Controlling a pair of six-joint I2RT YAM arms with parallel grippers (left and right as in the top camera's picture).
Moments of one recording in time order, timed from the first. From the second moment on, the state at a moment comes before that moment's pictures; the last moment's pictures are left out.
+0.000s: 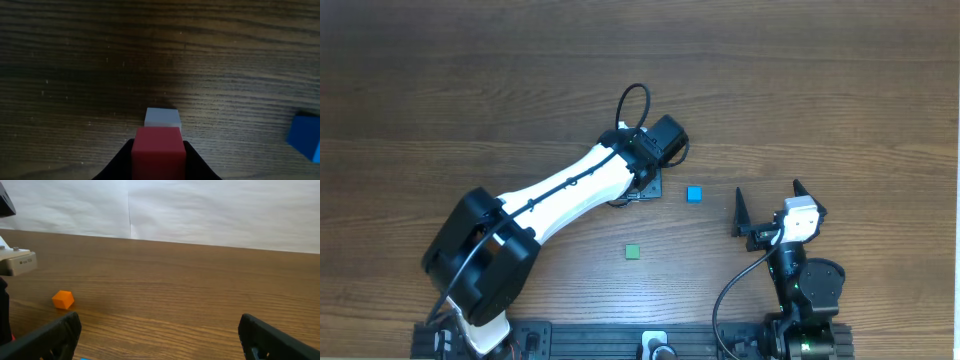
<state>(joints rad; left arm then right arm) -0.78 1.90 1.33 -0.87 -0.15 -0.81 0.04 0.01 0.01 -0.07 -0.11 -0.02</state>
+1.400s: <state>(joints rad) -0.78 1.95 1.33 -0.84 -0.15 -0.81 0.04 0.01 0.01 -0.07 -0.11 -0.02</state>
